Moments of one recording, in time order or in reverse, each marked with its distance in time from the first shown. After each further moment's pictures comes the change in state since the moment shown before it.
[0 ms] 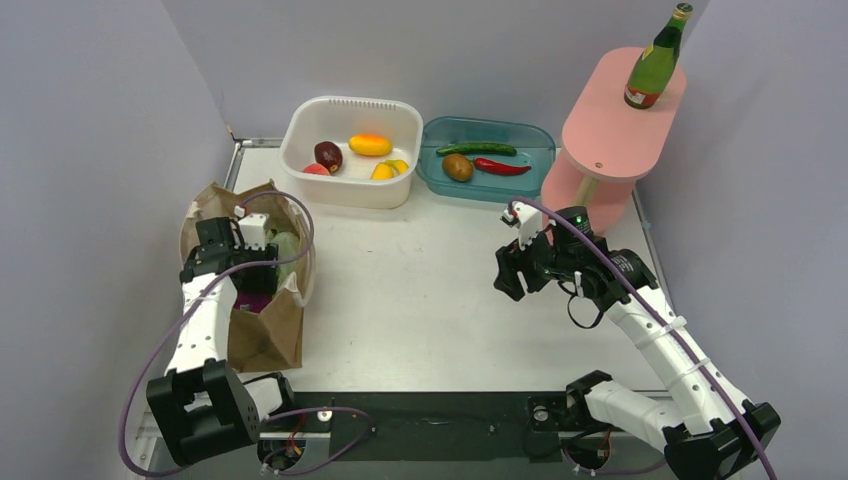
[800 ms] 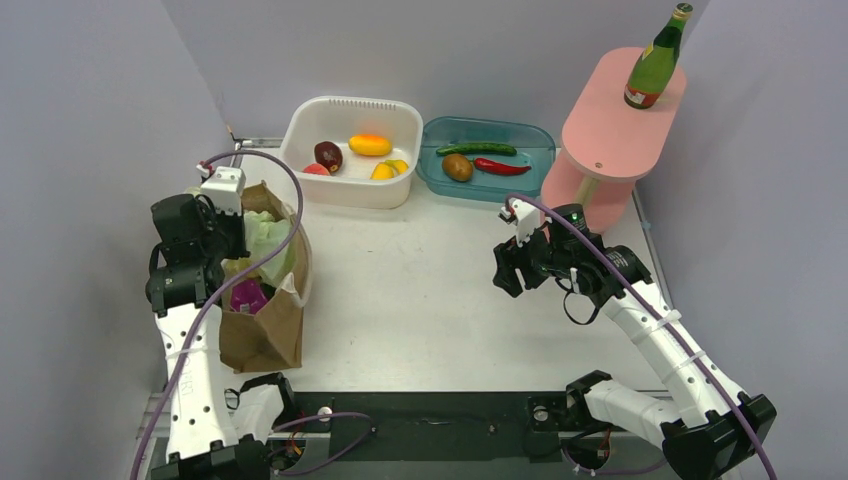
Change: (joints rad) left arm -0.021 -0.201 0.234 0.021 0.042 -0.040; right arm 0.000 0.031 0.000 0.023 0.026 0.006
